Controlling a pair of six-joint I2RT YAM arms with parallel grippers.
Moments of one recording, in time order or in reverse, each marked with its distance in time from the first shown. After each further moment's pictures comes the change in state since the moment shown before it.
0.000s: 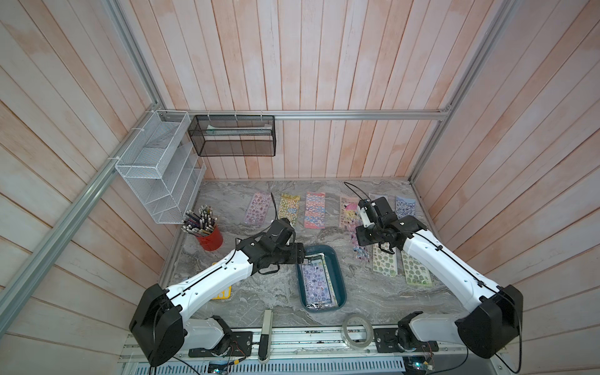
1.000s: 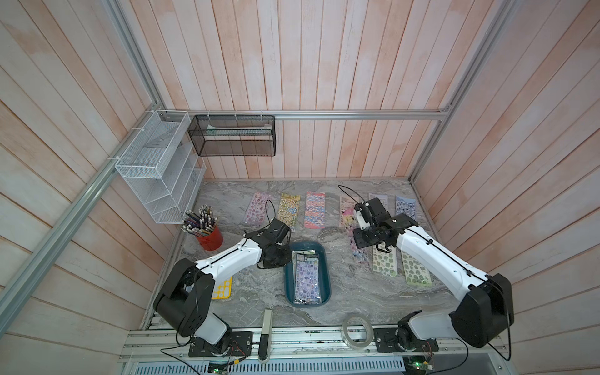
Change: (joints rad) left arm 0.172 0.177 -0.035 -0.034 0.082 -0.033; right arm 0.000 0.066 -0.006 0.002 -0.036 -0.012
